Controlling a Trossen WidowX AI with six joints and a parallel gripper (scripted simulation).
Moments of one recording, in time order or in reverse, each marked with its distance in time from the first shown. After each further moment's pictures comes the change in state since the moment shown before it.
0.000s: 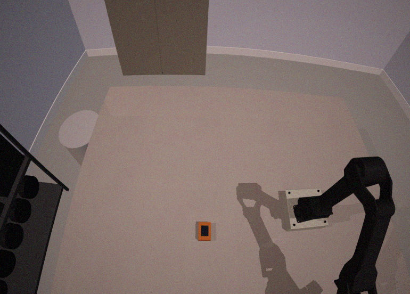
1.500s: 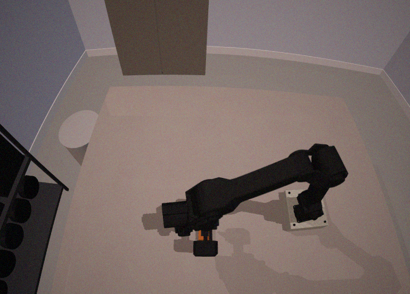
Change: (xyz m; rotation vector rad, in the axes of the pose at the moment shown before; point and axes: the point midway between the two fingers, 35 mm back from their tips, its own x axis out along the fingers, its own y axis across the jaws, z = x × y) arm -0.297 -0.136 -0.380 2.078 0.634 -0.687
